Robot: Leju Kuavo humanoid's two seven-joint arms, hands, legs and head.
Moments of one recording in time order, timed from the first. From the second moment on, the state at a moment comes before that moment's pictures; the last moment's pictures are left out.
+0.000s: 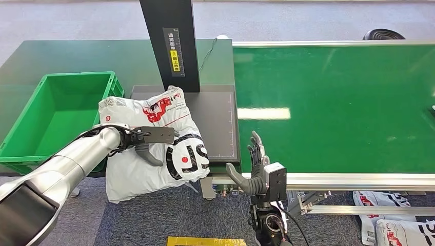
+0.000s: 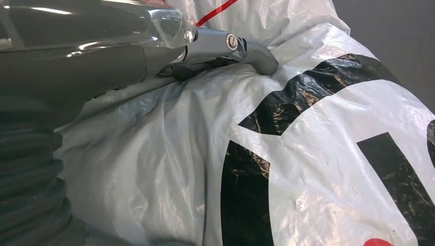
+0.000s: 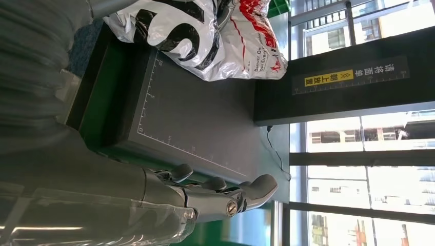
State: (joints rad) left arm -1.09 0.11 -1.04 -0.31 -0.20 -0.69 -0.37; right arm -0.11 0.21 0.25 -1.09 0.15 -0.24 -0.65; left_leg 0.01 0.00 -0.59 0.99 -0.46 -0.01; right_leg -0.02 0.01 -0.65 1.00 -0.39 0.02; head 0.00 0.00
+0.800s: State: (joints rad) left arm -0.99 0.10 -1.00 -0.30 -0.19 -0.49 -0.35; right arm -0.11 0.21 0.24 -1.10 0.17 -0.24 -0.63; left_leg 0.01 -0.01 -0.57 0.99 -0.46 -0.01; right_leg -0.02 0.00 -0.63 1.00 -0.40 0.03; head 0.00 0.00
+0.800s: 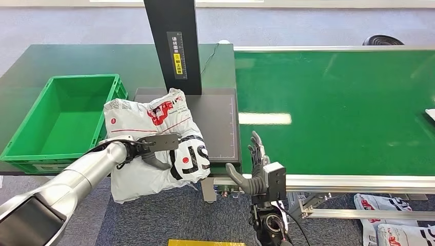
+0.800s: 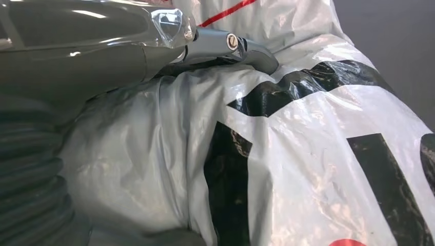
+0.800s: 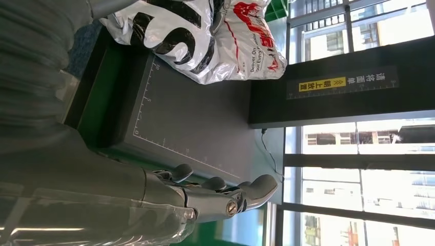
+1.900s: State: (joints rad) left arm -0.96 0.08 -0.82 -0.34 -0.11 -0.11 -0.45; right arm -0.04 0.21 0.21 -1.16 0.20 -0.23 -0.63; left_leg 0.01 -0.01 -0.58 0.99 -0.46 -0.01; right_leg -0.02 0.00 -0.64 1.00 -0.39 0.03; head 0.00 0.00
